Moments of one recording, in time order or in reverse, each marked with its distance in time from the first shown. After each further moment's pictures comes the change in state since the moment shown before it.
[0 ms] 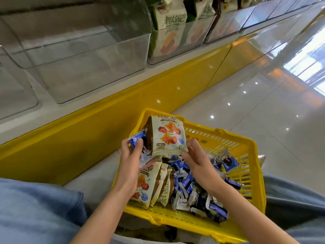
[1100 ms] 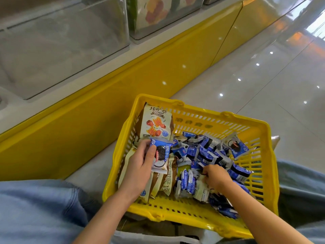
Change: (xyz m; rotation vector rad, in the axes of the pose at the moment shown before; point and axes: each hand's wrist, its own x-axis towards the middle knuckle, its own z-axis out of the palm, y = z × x) left_hand 0.001 -0.034 0.007 0.520 -0.203 0.147; right_hand -0.011 0.162 -0.039 -1.042 -0.357 0.668
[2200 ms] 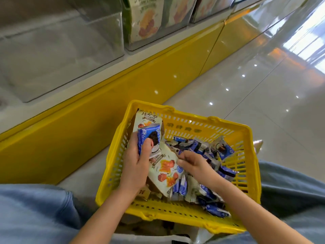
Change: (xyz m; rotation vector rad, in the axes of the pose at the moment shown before) left_hand -0.001 0.025 0.016 -0.001 0.155 0.239; right_hand -0.080 -0.050 -0.069 0.967 0.080 -0.395
